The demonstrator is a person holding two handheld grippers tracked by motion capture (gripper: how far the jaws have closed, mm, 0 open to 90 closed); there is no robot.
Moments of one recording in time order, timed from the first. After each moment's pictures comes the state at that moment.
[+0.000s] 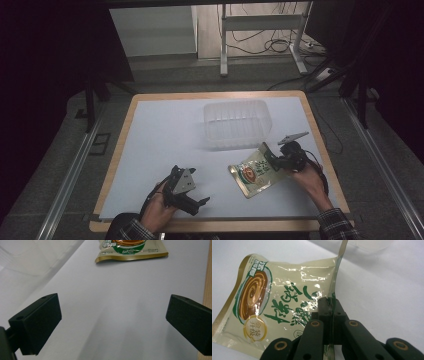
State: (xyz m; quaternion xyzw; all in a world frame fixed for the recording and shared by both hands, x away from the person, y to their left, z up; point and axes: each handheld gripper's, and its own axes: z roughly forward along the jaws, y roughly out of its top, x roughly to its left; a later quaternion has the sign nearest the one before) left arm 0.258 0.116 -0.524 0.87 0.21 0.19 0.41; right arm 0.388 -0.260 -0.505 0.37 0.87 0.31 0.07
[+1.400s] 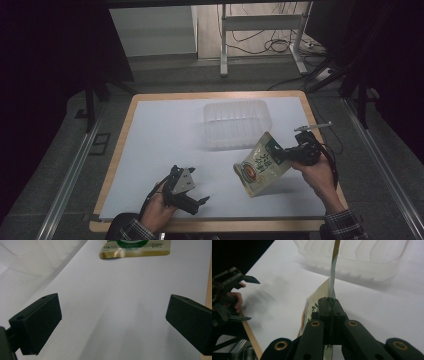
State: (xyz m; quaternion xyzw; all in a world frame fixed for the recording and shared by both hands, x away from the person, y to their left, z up) left arm 0.259 0.117 -0.524 0.87 0.21 0.19 0.41; right arm 0.371 -0.272 -0.440 0.43 0.80 0.42 -0.03
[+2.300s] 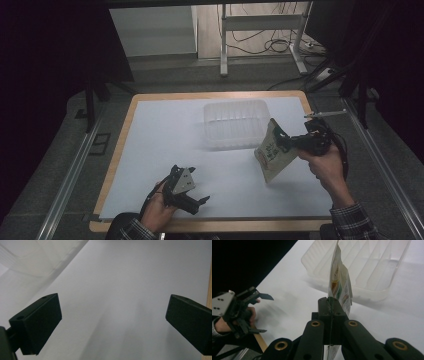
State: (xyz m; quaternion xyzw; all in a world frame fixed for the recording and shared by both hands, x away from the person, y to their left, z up) left arm 0.259 0.116 -0.523 0.87 0.21 0.19 0.41; right arm 0.367 -0.276 -0.387 0.44 0.78 0.45 -0.01
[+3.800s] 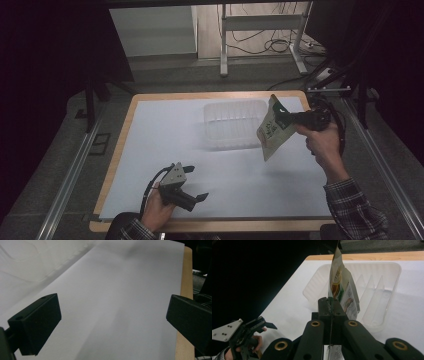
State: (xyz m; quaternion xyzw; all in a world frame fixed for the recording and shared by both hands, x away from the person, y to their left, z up) left arm 0.266 0.131 -0.518 0.82 0.24 0.12 0.50; right arm 0.411 -0.271 -0.351 0.46 0.74 0.49 -0.01
